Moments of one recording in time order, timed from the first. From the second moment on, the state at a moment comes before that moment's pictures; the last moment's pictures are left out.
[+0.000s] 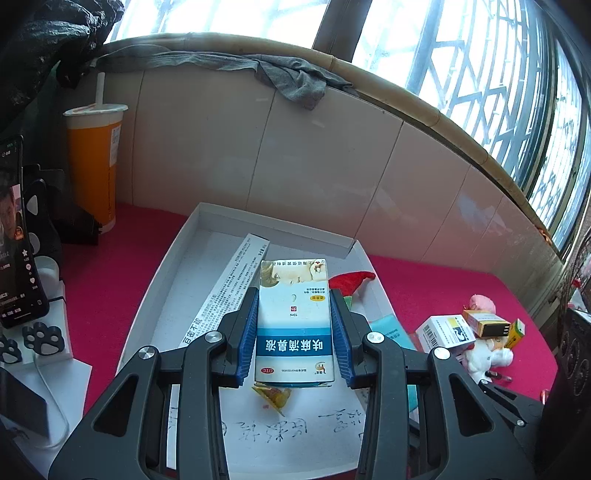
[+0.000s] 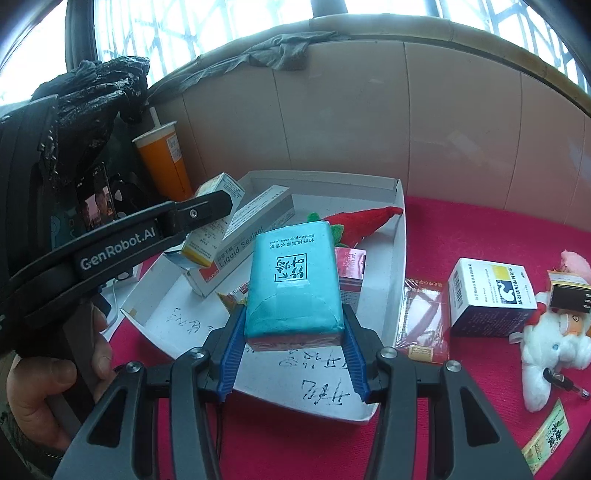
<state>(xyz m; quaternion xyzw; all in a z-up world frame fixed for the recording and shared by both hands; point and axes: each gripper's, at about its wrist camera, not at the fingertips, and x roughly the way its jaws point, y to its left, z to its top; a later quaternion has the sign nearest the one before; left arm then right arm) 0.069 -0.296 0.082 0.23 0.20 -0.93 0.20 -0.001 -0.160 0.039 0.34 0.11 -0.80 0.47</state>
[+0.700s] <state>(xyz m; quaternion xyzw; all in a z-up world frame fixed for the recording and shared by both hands) 0.100 -0.245 0.116 0.17 0.17 -0.95 0.21 0.019 -0.101 0.050 0.28 0.13 -0.85 0.43</state>
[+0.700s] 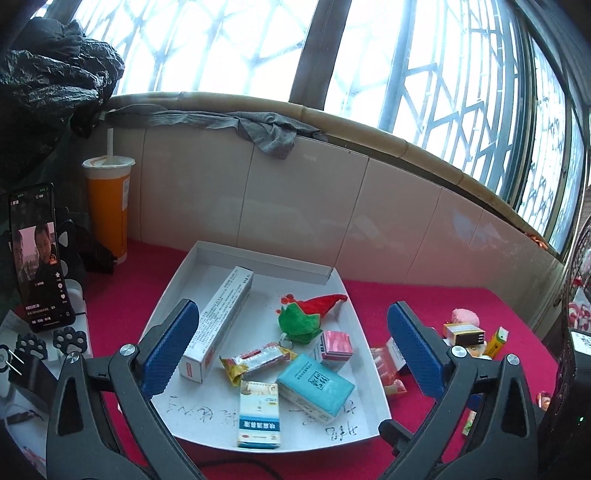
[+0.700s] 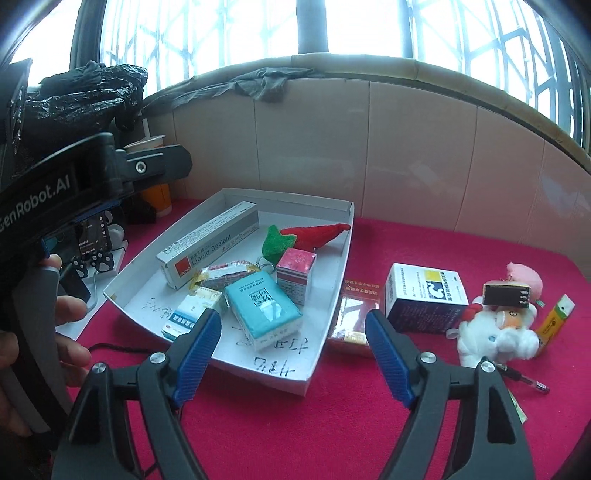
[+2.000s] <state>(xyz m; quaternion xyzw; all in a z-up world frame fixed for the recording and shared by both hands) 0.109 -0.083 0.248 0.28 0.30 -0.88 -0.23 -0.031 0.085 0.022 0.35 -0.02 -0.90 0.24</state>
